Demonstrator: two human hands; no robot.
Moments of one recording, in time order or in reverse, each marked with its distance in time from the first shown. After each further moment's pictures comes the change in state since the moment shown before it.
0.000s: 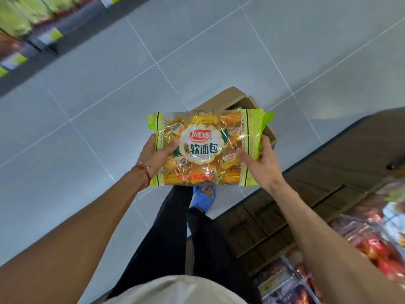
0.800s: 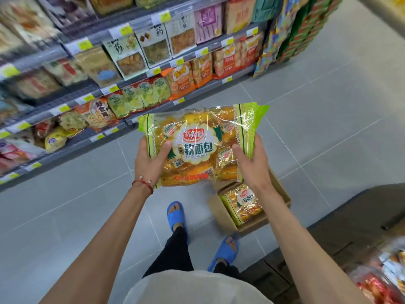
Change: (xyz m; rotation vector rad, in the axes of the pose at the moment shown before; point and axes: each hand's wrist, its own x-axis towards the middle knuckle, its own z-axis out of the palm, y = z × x) left_hand -0.177 0.142 -0.205 -0.116 0.461 0.497; right_hand -0.121 -0.284 0.067 0.176 0.150 -0.433
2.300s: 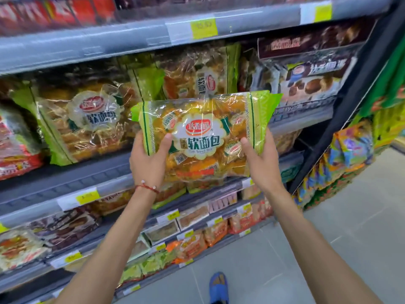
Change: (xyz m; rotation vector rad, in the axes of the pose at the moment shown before) left_hand 0.532 0.478 0.077 -0.127 0.418 0.446; right_hand 0.624 -0.406 0.020 0.097 0.052 -0.553
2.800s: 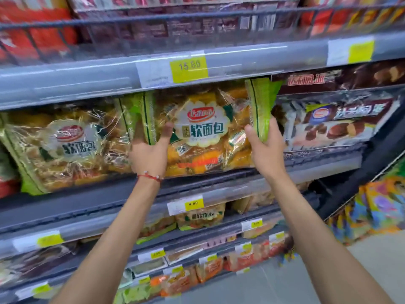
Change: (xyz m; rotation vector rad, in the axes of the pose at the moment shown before) left_hand 0.116 0.028 0.105 -0.032 0.218 -0.143; right_hand 0.198 0.020 0.006 0.053 -0.055 -0.109
